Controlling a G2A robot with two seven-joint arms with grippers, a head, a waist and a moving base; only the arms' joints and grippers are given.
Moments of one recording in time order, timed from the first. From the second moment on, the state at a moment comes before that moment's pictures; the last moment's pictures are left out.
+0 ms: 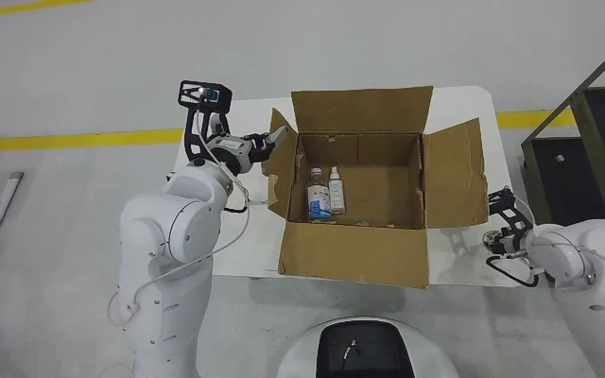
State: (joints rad) left arm 0.77 -1.32 -1.33 -1.95 1.14 0.04 -1.04; right arm -1.27 -1.13 1.64 -1.72 -1.18 -0.19 1.35
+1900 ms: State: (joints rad) left arm 0.77 -1.32 -1.33 -1.95 1.14 0.04 -1.04; right arm -0.72 -1.15 1.03 -1.64 -0.71 0.23 1.22
